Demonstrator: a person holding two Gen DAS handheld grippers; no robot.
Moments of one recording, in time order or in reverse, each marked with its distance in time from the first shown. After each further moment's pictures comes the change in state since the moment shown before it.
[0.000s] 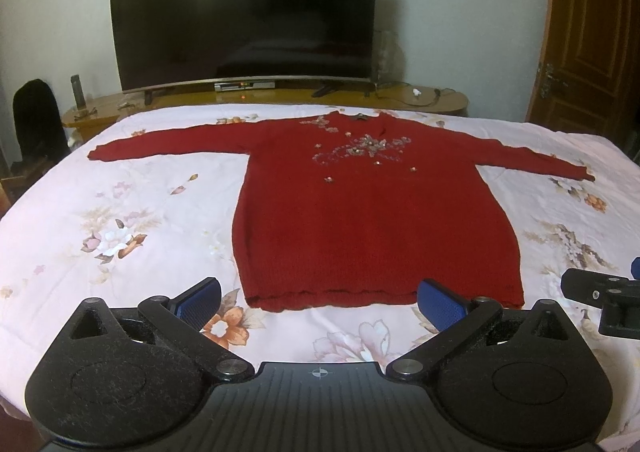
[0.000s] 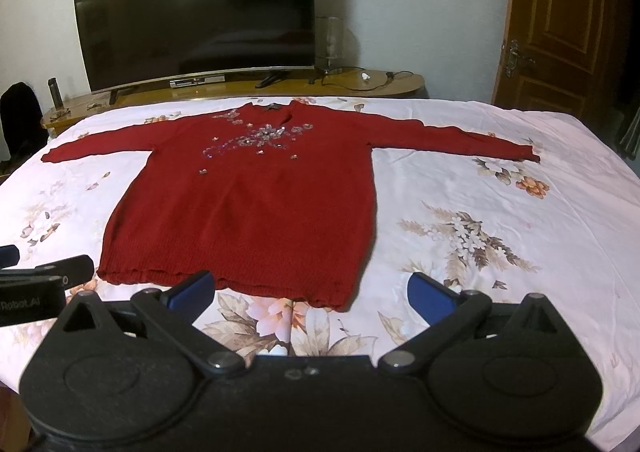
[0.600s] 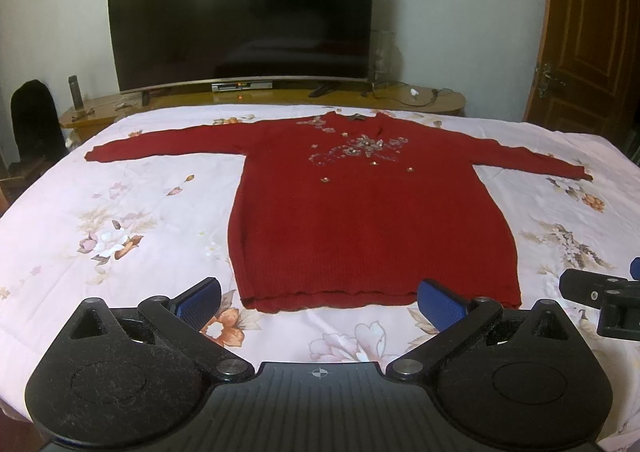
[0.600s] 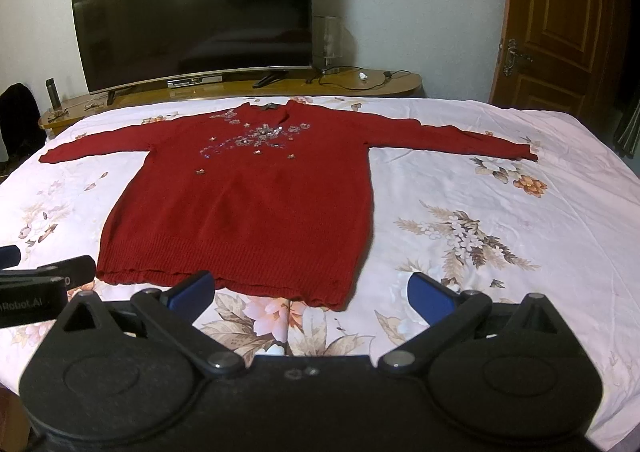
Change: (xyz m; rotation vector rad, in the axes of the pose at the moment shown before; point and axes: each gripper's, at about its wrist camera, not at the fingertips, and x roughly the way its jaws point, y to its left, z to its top) left arm 0.003 -0.003 0.000 -0.001 0.000 -0.005; right arm 0.001 -0.001 0.001 0.003 0.002 -0.003
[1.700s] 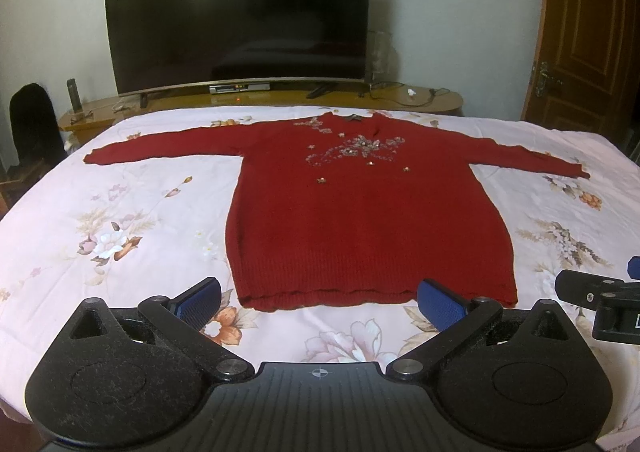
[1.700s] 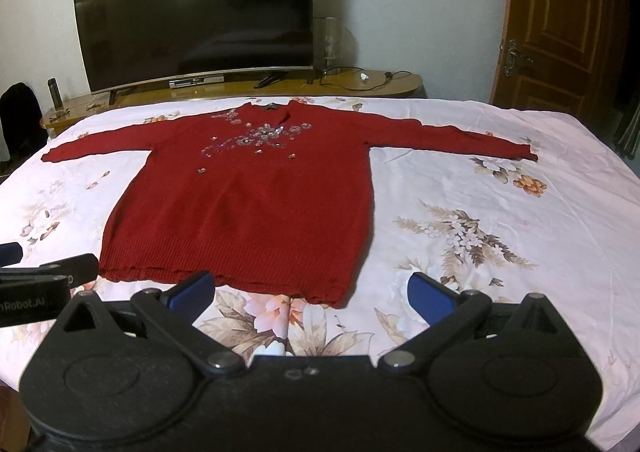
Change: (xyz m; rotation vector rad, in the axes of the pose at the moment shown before) left arm -0.005 -0.005 -0.002 0.009 -0.007 -0.003; right arm -0.004 -0.001 -0.003 -0.002 -0.004 0.001
